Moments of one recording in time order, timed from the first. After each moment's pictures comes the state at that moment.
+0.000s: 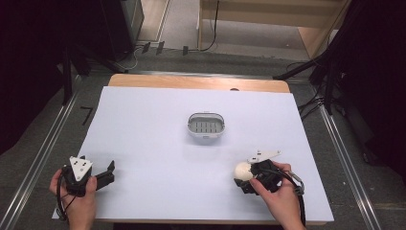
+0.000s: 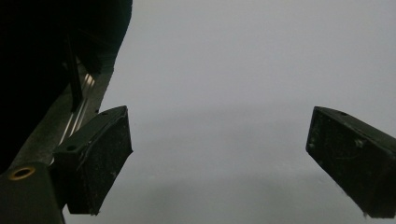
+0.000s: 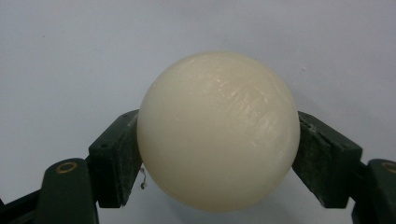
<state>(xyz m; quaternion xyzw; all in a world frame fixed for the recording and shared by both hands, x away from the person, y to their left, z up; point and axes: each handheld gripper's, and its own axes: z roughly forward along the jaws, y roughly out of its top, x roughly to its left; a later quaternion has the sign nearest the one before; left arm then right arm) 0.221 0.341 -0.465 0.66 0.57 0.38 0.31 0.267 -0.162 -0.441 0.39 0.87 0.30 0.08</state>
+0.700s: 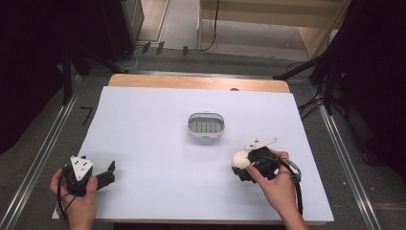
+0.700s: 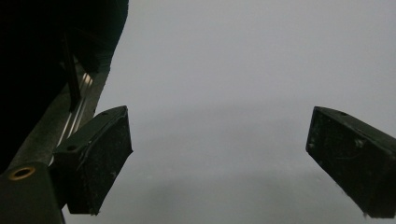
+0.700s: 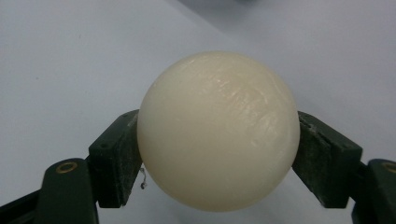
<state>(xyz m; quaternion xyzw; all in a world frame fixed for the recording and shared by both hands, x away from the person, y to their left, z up) 0.222 0.340 -0.466 0.66 0.57 0.38 0.31 0.292 -0.153 -0.422 0.40 0.86 0.30 0.09</state>
